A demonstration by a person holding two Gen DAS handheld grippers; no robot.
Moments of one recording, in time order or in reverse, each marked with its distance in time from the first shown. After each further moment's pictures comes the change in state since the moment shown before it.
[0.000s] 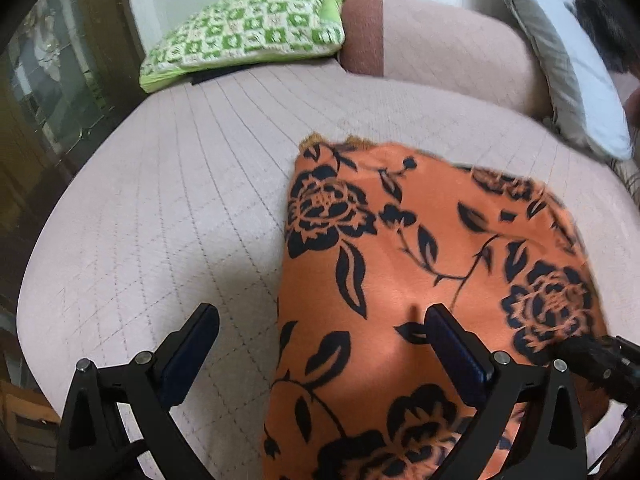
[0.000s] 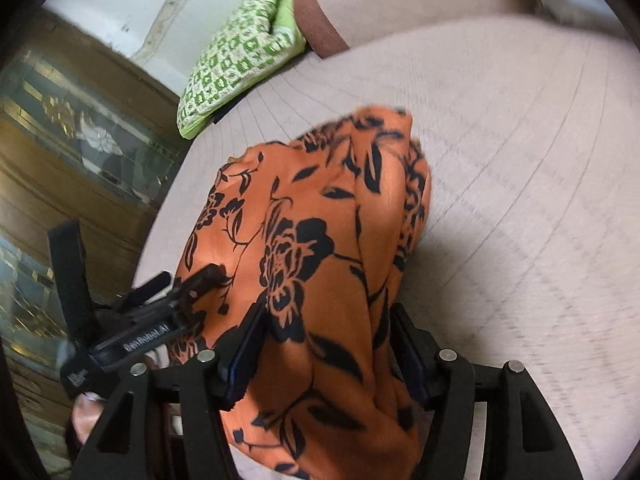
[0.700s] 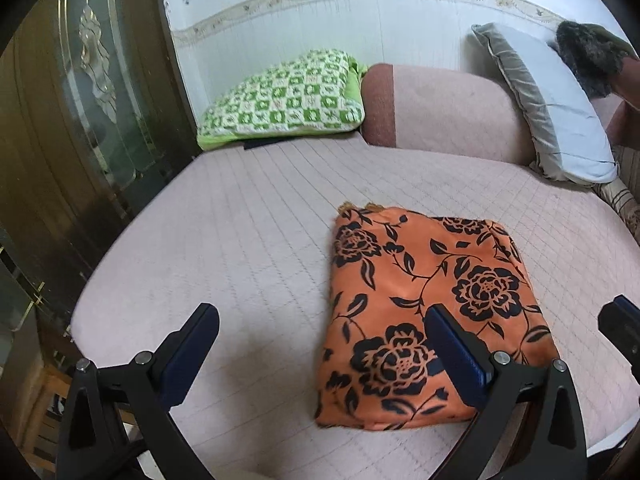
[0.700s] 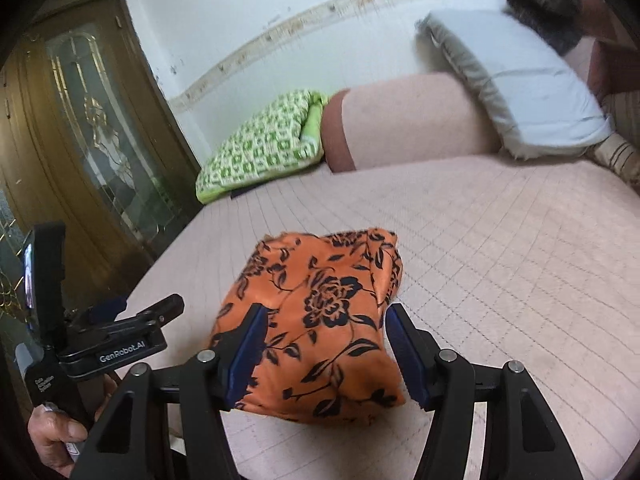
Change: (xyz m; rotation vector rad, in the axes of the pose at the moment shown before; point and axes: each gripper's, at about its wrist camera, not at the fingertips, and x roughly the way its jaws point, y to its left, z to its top) left arm -0.135 0.017 -0.034 0.008 -0.214 0.102; right arm -0.130 0.070 -0.065 -0.157 -0.400 -0.139
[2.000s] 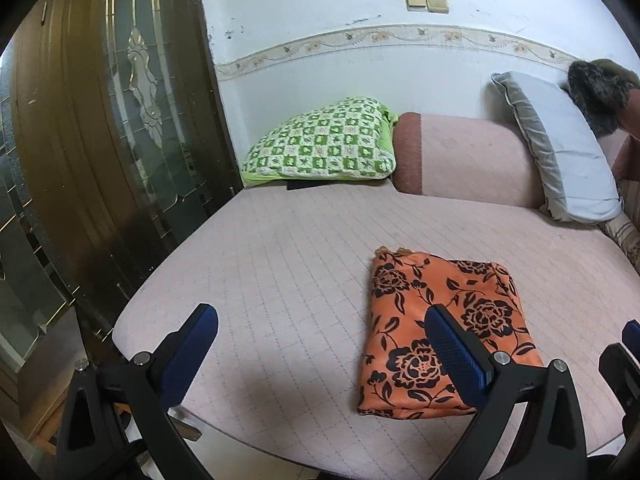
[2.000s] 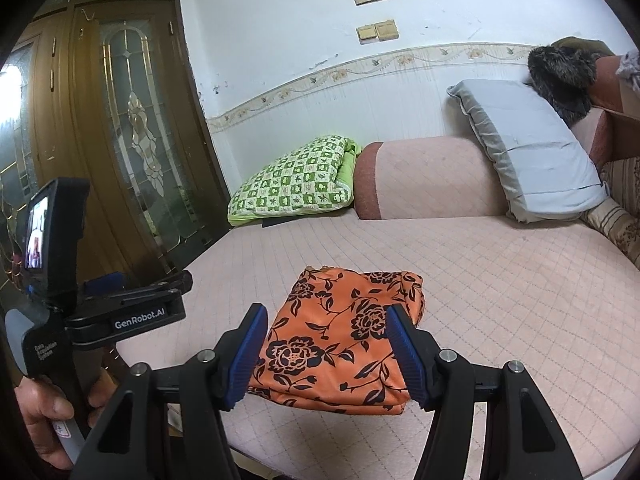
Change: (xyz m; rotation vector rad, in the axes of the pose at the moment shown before) left arm -0.083 0.037 0.005 -0.065 -0.128 0.089; right arm -0.077 0.068 -0.008 -0.134 -0.138 0.007
